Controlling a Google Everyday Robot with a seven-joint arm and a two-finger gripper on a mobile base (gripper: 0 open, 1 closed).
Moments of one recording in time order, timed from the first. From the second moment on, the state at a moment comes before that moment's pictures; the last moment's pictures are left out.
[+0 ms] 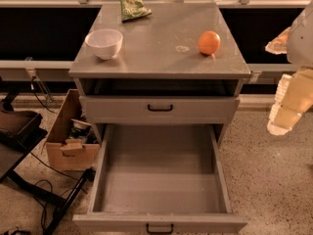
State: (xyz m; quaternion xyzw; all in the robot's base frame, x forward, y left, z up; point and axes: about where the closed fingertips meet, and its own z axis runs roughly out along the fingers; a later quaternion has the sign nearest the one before) arm 0.438 -0.217 0.976 -0.60 0.78 -0.03 0.16
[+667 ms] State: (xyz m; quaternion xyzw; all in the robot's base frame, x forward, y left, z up) arm 0.454 -0.214 0.971 -0.58 0.78 -0.02 0.22
